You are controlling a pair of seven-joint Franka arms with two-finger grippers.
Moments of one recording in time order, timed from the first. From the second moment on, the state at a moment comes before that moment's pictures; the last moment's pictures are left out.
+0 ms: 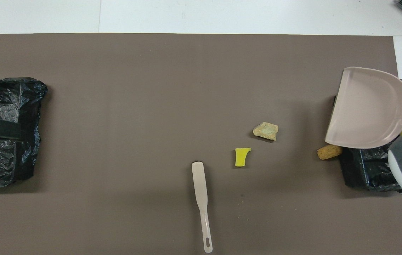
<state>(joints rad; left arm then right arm) -0.01 -0.14 -0.08 -1.62 -0.04 1.48 -0.14 -0.07 -0.04 0.02 -1.82 -0.57 1.74 -1.02</state>
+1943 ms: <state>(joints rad) -0.01 -0.14 -0.08 -1.63 -0.04 1.50 -0.14 0.45 0.36 0.05 -1.58 0.16 1.83 0.53</state>
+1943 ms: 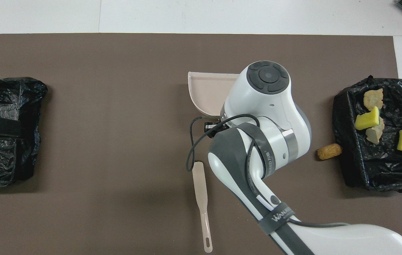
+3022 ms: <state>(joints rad) -0.01 -0.15 -0.07 -1.63 -0.04 1.50 -0.14 0.52 0.50 0.05 -1.52 0.17 1.96 0.57</state>
